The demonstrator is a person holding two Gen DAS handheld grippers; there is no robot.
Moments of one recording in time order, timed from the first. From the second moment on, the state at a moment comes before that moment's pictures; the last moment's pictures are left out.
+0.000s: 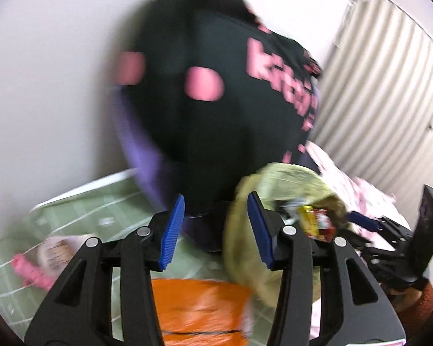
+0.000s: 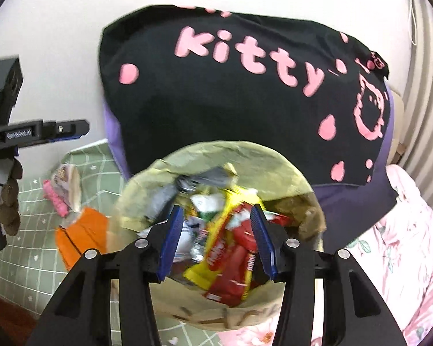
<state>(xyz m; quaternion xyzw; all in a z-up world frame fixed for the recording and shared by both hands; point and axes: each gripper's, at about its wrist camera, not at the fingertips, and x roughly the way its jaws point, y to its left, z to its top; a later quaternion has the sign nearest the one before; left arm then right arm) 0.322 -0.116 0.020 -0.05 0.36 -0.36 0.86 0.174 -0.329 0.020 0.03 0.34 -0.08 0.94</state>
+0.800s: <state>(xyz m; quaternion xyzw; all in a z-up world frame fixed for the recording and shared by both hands) 0.394 0.012 -0.082 -0.09 0.44 -0.25 0.86 0.214 -0.182 -0.049 0.00 0.43 0.15 0.89</state>
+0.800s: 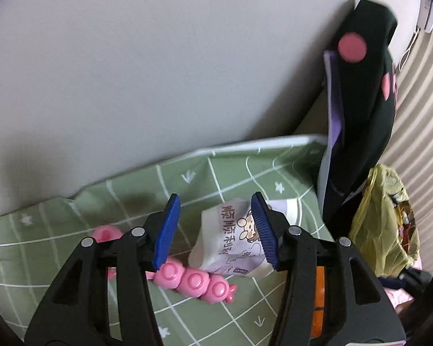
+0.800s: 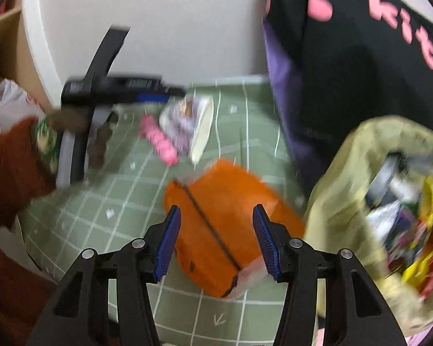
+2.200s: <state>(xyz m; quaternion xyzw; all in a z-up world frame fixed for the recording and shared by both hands) 0.220 0.007 -0.106 -0.05 0.53 -0.25 0.81 0.243 -0.166 -0.058 0.01 0.40 0.18 0.90</state>
